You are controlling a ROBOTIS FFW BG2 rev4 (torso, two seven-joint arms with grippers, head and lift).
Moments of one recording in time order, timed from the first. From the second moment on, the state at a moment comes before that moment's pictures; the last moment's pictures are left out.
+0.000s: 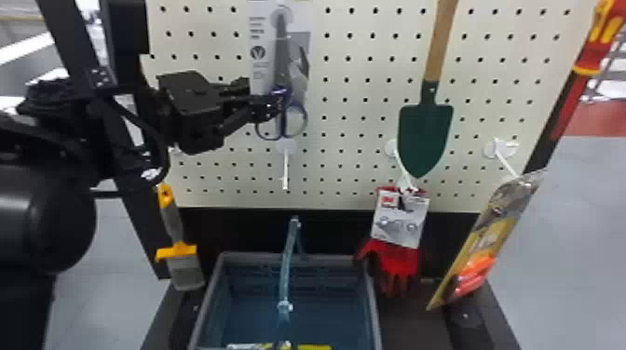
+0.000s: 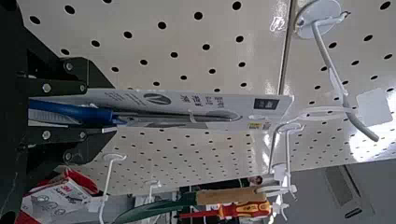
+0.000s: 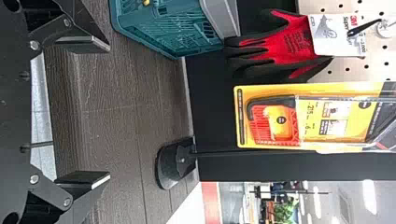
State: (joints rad) left arm -0.36 0.20 -0.03 -2.17 0.07 0.81 -0.92; right arm 0.68 -0.04 0.15 -1.41 -0.10 -0.67 -0.10
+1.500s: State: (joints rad) left arm -0.34 0.20 -0.02 -2.17 0.09 0.80 -0.92; right arm 0.68 -0.04 0.15 -1.41 -0.10 -0.67 -0.10
